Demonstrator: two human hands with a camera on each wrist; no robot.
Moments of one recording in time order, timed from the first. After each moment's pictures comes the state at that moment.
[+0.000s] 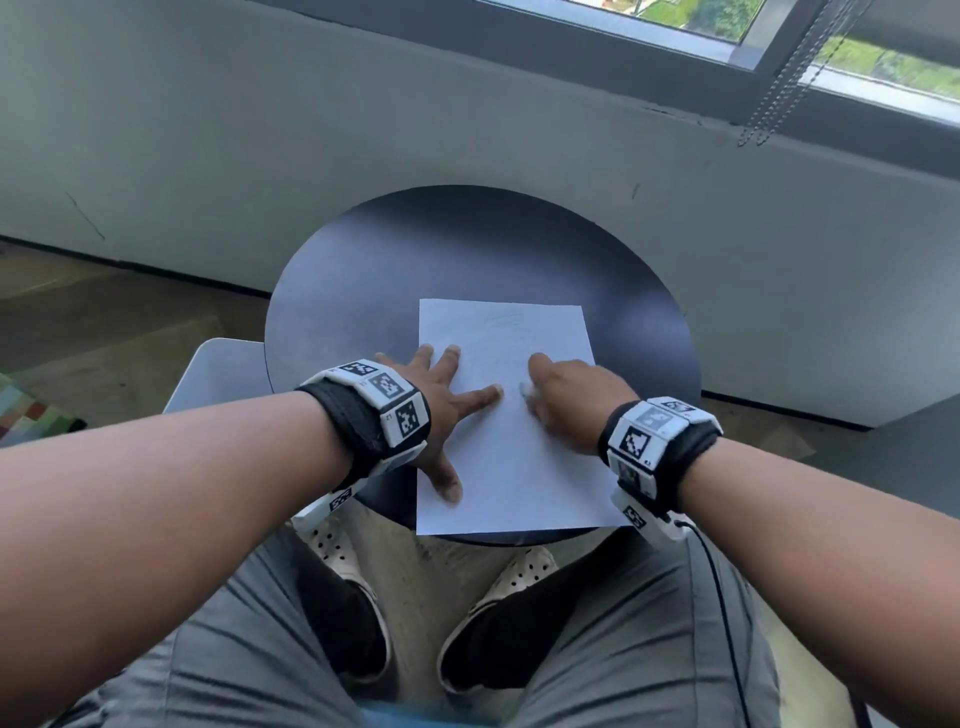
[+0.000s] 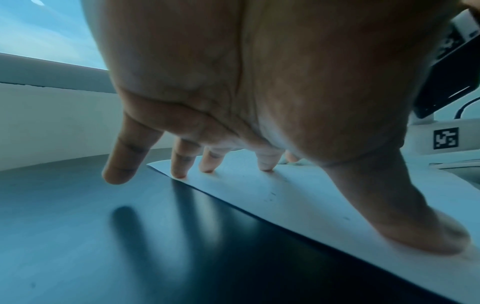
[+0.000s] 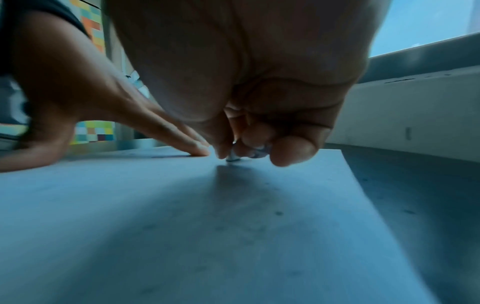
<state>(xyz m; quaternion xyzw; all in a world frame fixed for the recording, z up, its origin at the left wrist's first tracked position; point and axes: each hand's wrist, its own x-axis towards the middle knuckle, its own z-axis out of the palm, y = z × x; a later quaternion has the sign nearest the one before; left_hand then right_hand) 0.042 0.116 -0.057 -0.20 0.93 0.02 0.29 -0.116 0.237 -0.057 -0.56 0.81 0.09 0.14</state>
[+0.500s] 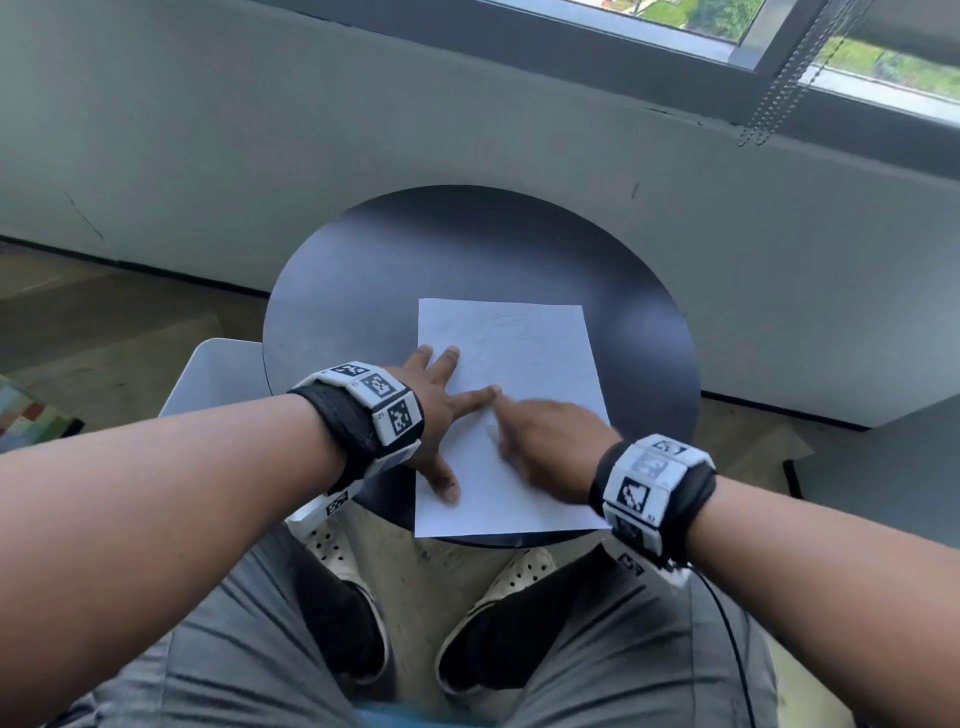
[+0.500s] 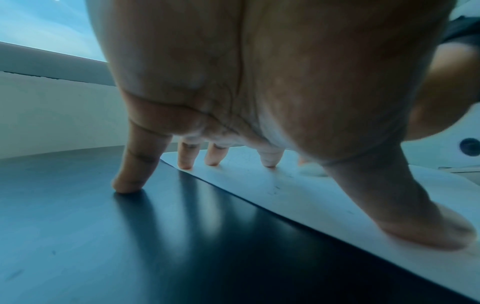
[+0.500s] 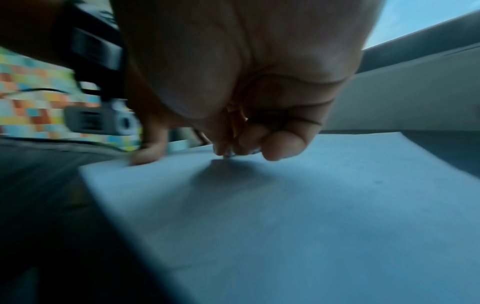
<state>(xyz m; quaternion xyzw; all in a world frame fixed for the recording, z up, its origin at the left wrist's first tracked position) 0.044 0.116 -0.059 -0.20 0.93 0.04 0.31 -0.081 0.258 -0.057 -0.63 0.75 0.06 0.18</state>
